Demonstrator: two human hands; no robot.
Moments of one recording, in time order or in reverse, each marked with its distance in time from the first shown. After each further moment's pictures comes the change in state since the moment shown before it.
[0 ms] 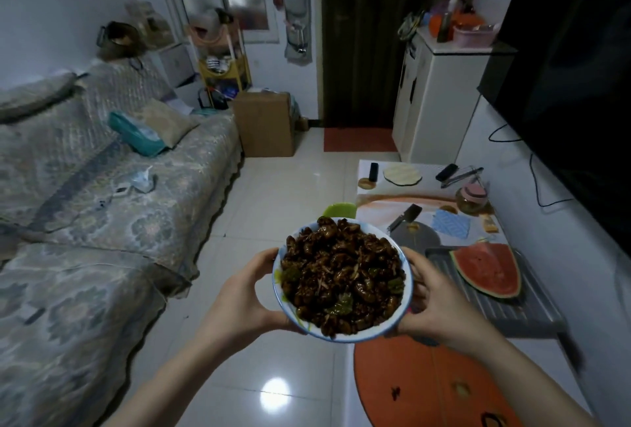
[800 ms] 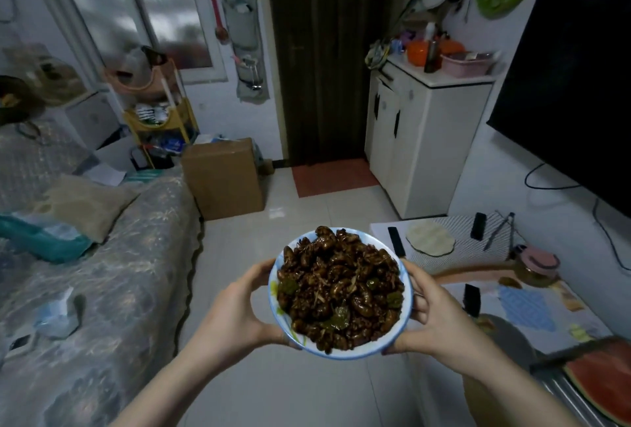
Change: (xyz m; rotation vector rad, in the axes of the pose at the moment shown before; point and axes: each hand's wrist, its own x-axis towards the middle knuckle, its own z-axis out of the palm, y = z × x) left_hand 0.461 -0.186 -0.189 -0.023 -0.206 0.117; right_hand 0.465 -0.002 0.035 0.096 0.241 0.048
